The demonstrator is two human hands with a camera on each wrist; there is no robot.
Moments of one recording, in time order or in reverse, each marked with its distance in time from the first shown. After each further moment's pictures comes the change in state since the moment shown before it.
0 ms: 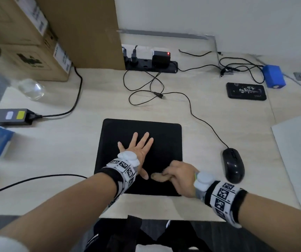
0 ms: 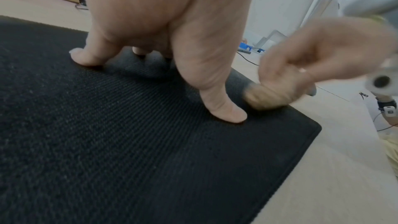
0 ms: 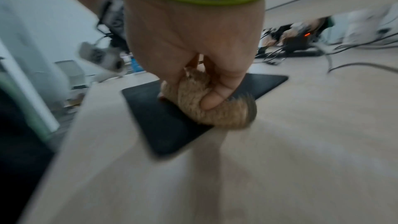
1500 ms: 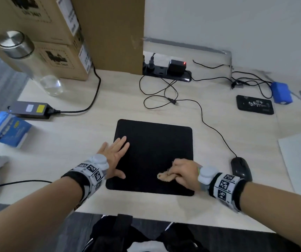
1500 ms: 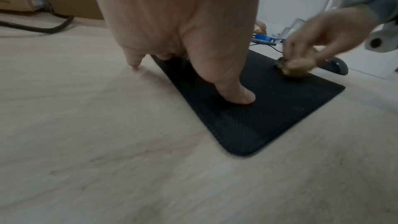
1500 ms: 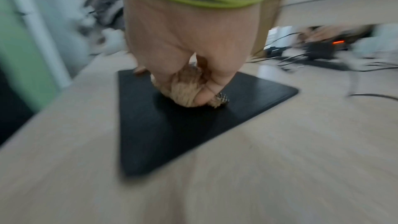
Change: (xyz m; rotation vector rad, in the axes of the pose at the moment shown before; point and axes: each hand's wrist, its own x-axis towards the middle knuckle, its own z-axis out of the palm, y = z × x) left_hand -0.046 -0.119 0.039 0.072 0.252 0.044; right_hand 0.037 -0.010 -0.018 -0.087 -0.180 -0.088
